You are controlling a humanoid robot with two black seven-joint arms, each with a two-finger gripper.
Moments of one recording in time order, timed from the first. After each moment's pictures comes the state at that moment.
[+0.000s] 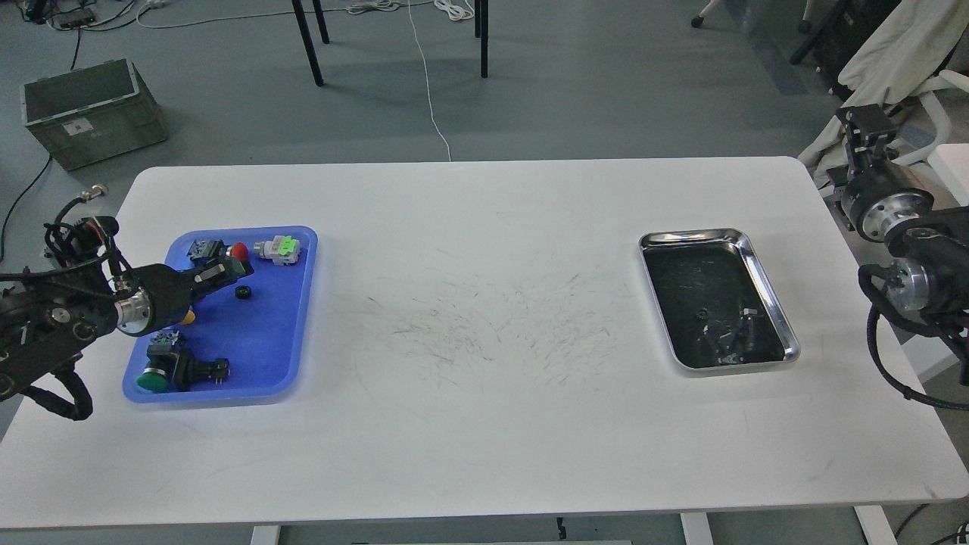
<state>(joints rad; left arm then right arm) -0.71 0.70 -0.36 -0.88 1.10 -0.27 -0.17 0.91 -0.56 0.18 0.59 -0.14 -0.09 0.34</state>
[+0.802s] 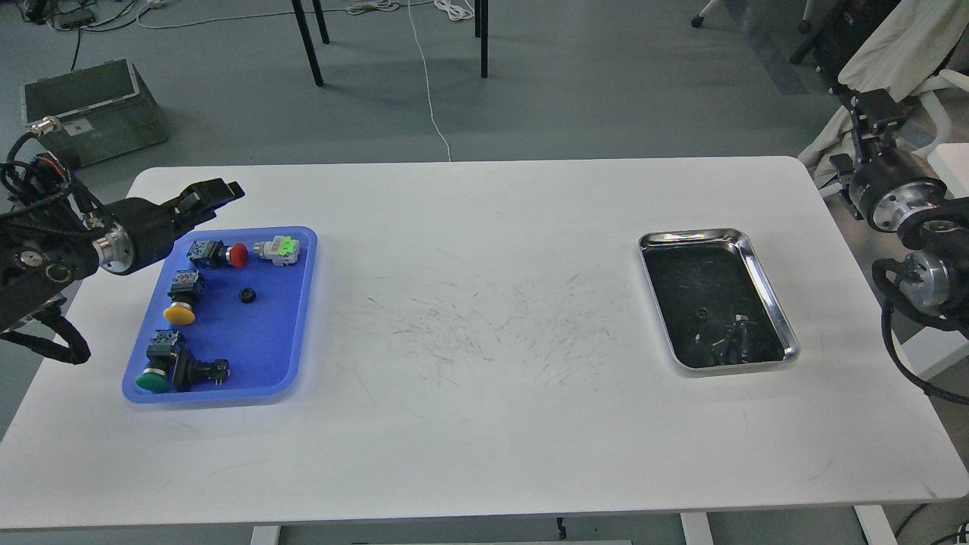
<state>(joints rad) -0.84 0.73 -0.40 -0.89 0.98 -0.23 -0.17 0.93 -0.65 0.18 0.73 -0.16 -0.09 0.35</state>
